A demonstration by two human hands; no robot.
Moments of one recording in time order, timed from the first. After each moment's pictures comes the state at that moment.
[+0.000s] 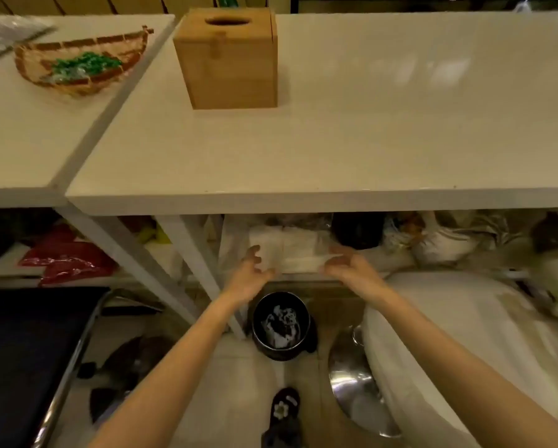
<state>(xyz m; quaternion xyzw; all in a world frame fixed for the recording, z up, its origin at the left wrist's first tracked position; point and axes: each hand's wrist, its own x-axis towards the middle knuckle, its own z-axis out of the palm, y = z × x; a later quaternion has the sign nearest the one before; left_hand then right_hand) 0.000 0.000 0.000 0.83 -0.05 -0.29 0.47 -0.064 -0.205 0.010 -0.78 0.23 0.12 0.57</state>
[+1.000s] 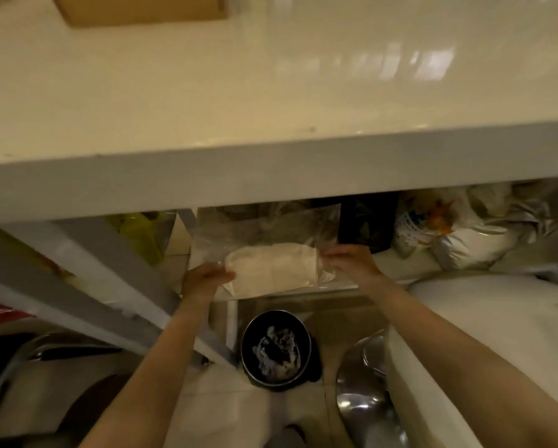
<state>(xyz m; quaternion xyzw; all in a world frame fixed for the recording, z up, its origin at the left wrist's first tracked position) 0.106 0.002 -0.137 0.77 0.16 -0.14 0.61 0.035 -0.265 -0.130 -0.71 0.28 0.00 0.64</state>
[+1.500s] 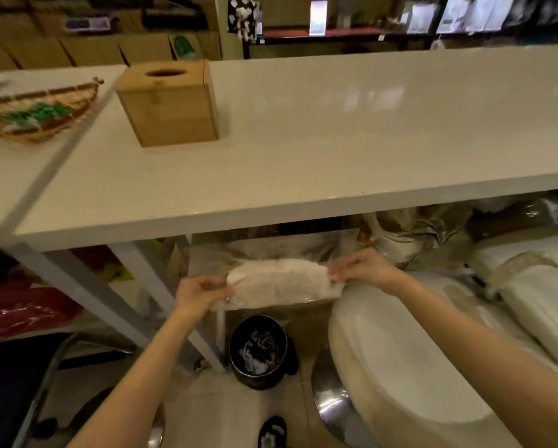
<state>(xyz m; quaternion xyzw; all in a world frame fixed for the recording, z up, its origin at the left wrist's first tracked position) -0.017 0.009 0.035 0.81 0.00 -0.17 0.57 -0.106 -0.304 0.053 -0.79 0.16 0.11 0.58</state>
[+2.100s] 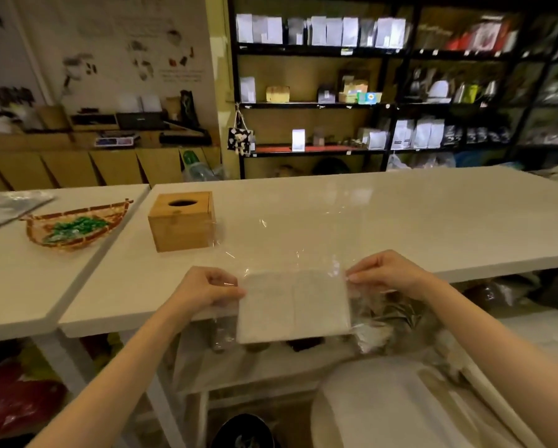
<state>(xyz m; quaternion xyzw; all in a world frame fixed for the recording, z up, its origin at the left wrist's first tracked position) -0.030 -0.039 0.248 0.83 -0.18 -0.14 0.52 -0.139 -0.356 0.252 -0.83 0.12 0.01 0.55</state>
